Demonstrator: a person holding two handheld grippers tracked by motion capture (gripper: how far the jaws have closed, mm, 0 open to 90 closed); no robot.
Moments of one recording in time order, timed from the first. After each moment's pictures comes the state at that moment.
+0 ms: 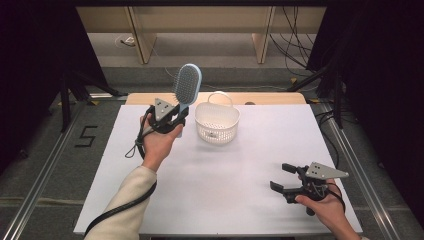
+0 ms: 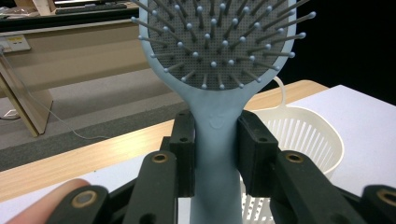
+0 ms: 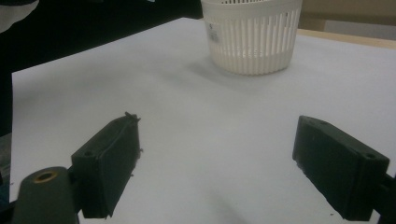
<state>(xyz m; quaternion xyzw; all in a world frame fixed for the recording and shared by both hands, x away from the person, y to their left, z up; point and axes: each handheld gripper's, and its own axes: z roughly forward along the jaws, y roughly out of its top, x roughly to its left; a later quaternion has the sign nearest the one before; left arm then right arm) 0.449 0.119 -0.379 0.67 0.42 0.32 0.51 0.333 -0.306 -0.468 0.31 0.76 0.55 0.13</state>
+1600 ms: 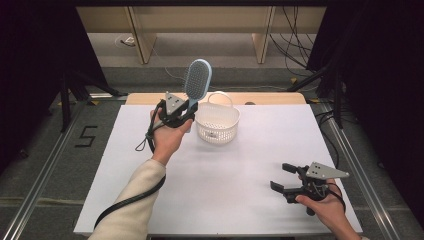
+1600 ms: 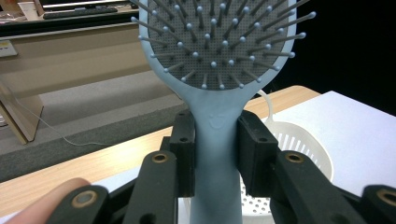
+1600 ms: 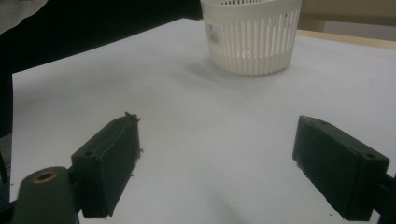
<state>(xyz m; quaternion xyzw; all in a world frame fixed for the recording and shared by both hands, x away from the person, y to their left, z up) 0.463 0.096 -0.373 0.68 0.42 0.32 0.52 0.333 -0.307 -0.468 0.31 0.76 0.55 0.13</state>
